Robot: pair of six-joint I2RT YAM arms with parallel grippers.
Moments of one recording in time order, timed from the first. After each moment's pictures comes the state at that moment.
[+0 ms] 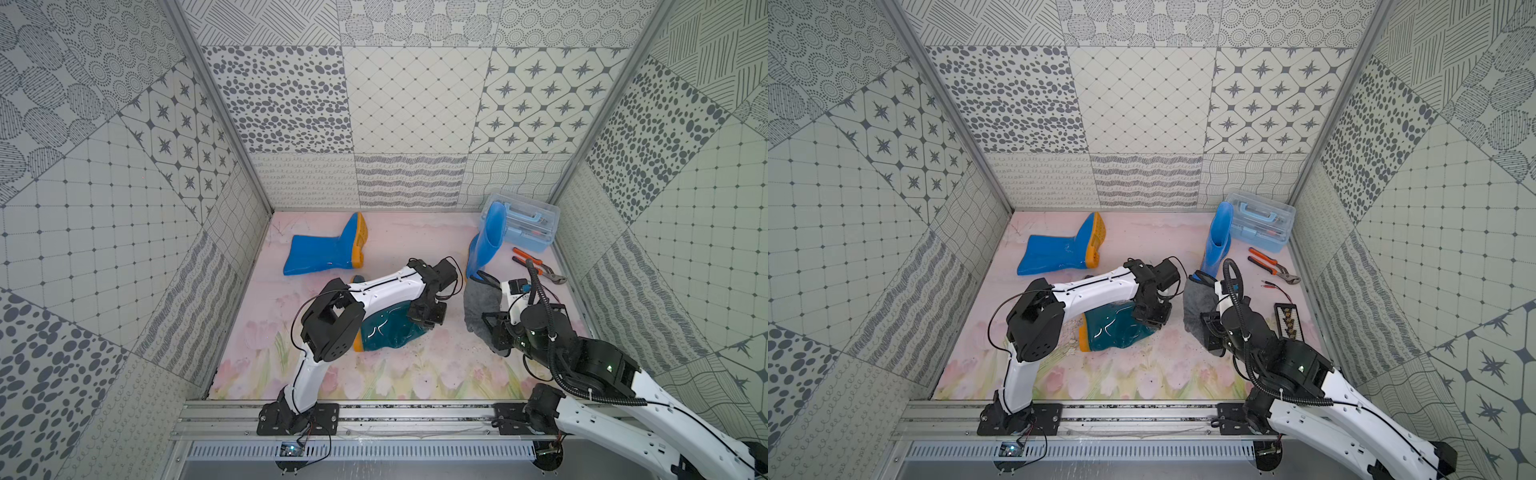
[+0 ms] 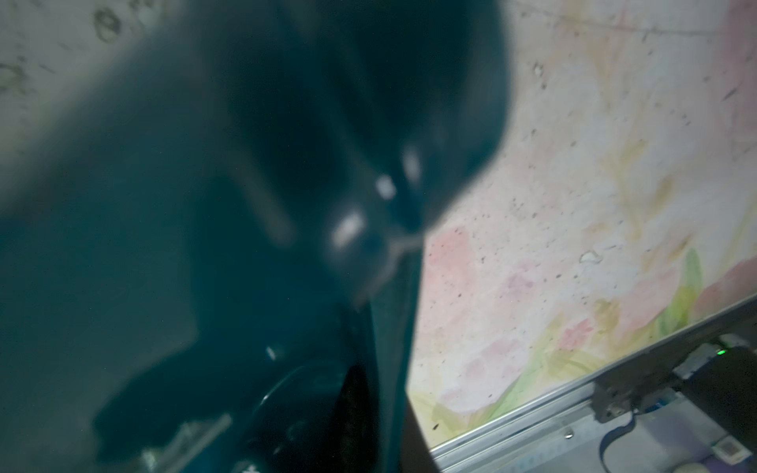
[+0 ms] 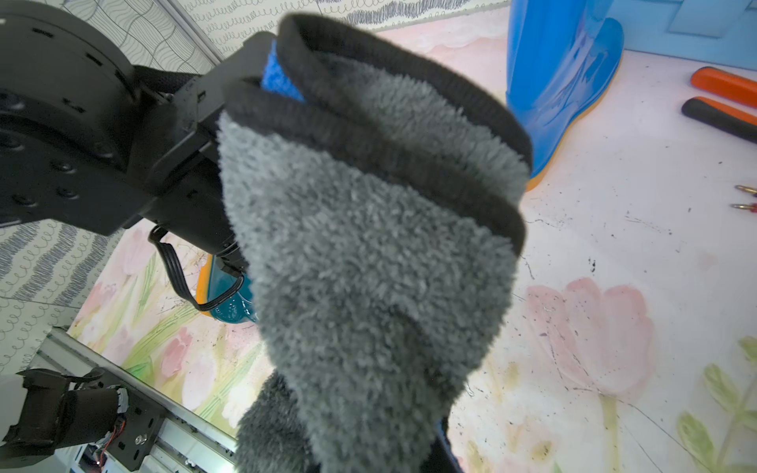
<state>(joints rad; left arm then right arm) -0.94 2.09 1.66 -1.00 0.24 -0.59 0.90 0.62 0.82 -0.85 0.32 0.63</state>
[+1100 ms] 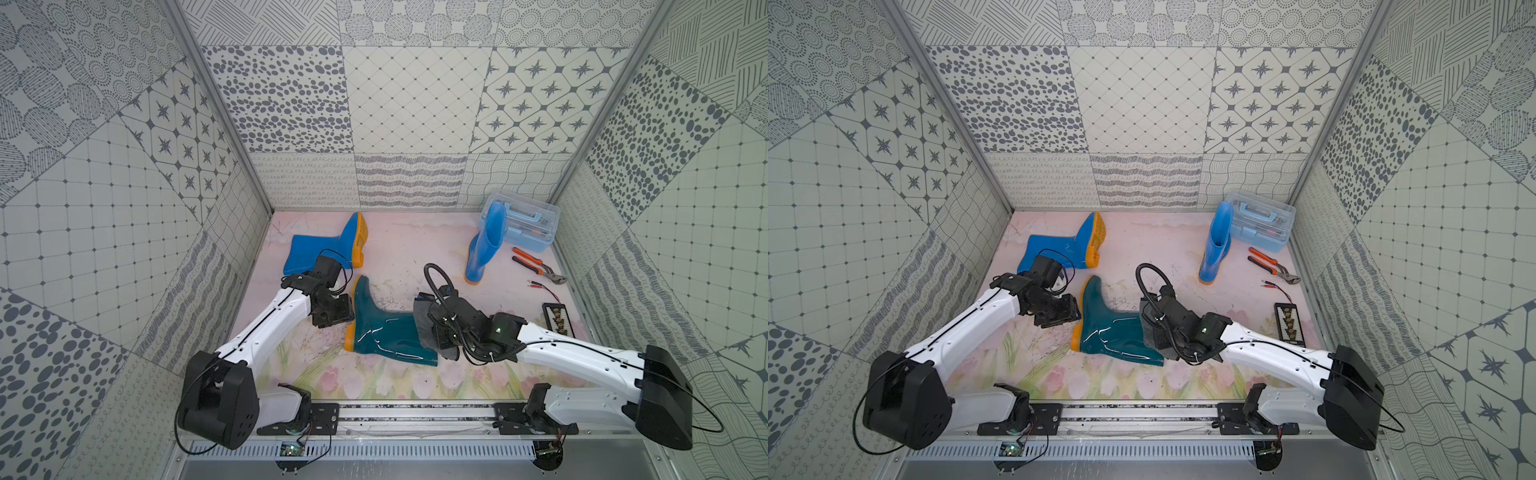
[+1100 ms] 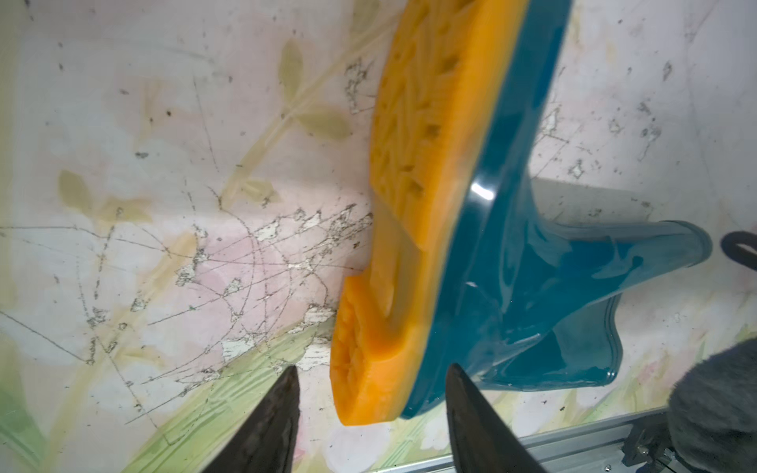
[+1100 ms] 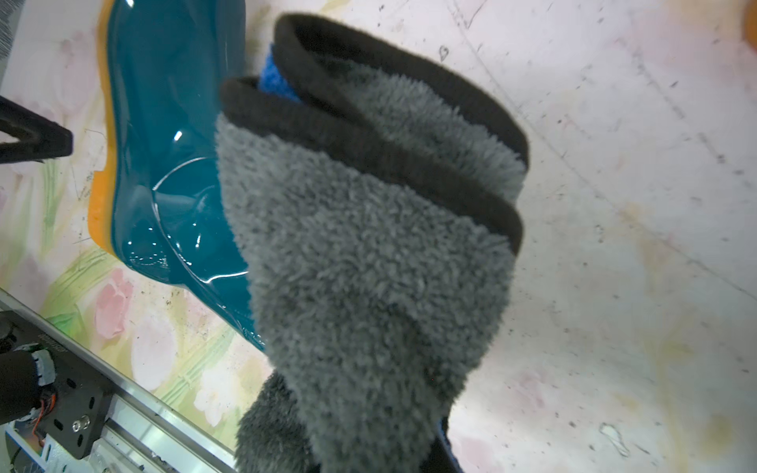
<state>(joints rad) -0.29 1.28 0.88 -0.93 0.22 -0.45 0.99 1.27 0.79 -0.49 0.16 0.70</state>
